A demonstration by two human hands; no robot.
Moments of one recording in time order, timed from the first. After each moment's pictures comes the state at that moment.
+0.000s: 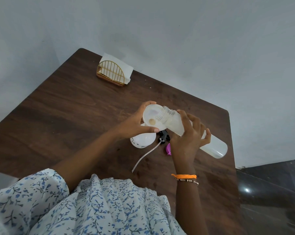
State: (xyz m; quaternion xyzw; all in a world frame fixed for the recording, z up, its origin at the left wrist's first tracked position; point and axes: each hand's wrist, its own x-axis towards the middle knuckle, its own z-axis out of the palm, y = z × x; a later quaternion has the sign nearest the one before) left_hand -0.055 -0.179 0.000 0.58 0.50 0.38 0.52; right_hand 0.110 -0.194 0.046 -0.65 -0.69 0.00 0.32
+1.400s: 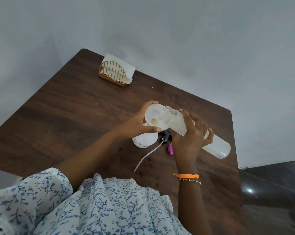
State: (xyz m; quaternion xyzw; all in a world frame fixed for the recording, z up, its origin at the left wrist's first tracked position) left_hand -0.053 -0.183 0.005 0.58 0.49 0.38 0.52; right_hand 0.109 -0.195 0.045 -0.66 -0.68 0.00 0.32
